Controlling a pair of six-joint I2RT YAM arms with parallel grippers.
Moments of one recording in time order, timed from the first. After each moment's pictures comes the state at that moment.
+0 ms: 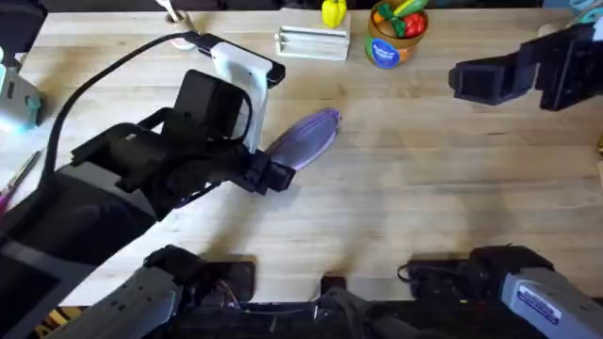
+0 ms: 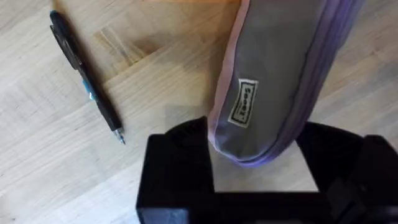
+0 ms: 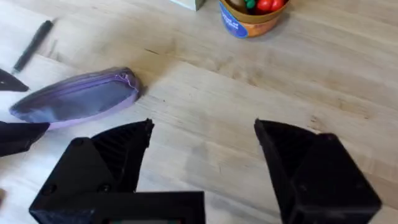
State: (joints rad) left arm -0.41 1.01 0.61 -0.67 0.09 0.07; right arm 0.01 0.92 1.17 -0.98 -0.26 -0.18
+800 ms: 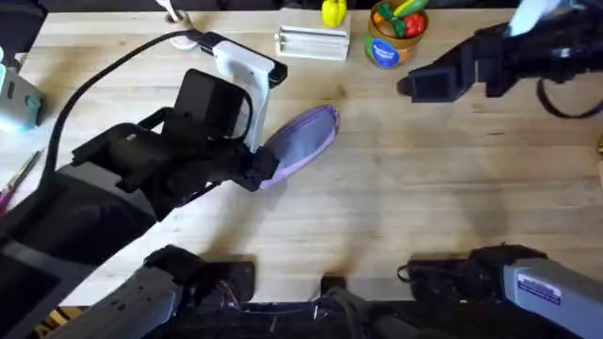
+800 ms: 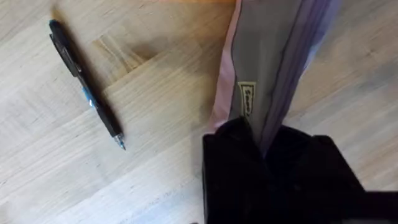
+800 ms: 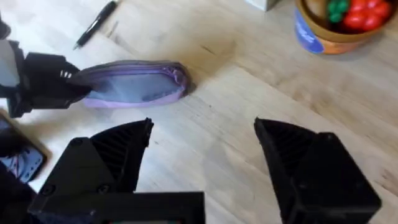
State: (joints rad) left arm -0.41 1.01 0.61 -0.65 0.10 0.08; right arm 0.05 1.16 1.17 -0.92 -0.54 -0.30
